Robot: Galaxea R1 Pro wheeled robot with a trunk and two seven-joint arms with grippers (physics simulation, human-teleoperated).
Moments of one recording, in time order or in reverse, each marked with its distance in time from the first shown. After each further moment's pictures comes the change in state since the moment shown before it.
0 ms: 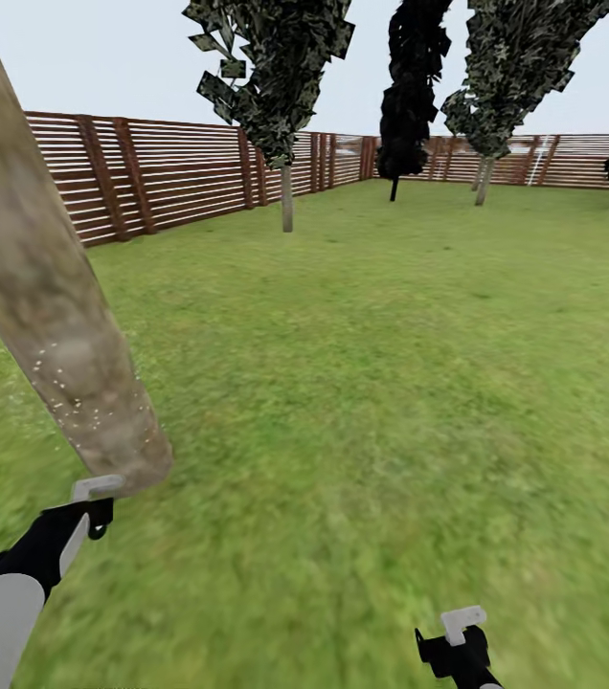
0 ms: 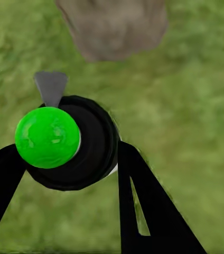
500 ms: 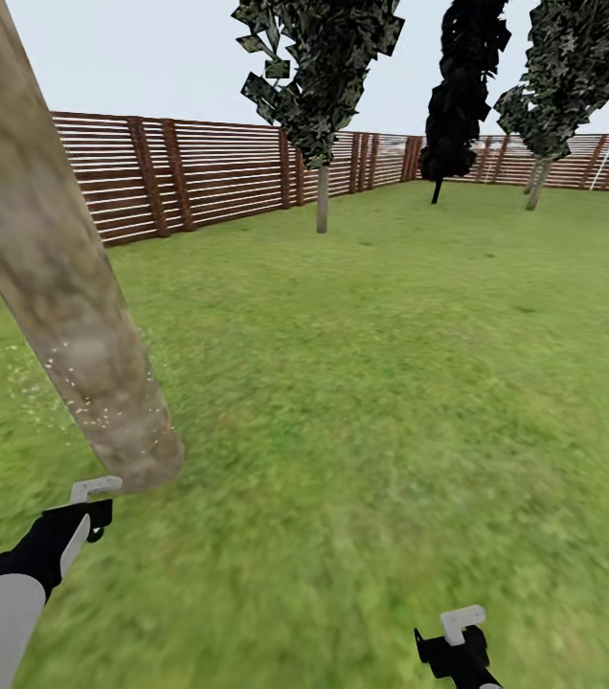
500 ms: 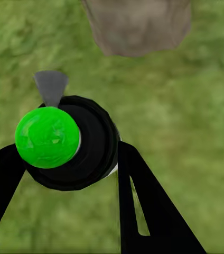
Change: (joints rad) left arm 0.000 -0.002 0.000 0.007 0.003 0.000 0.023; right arm 0.000 0.002 0.000 0.000 0.001 0.000 0.001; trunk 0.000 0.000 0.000
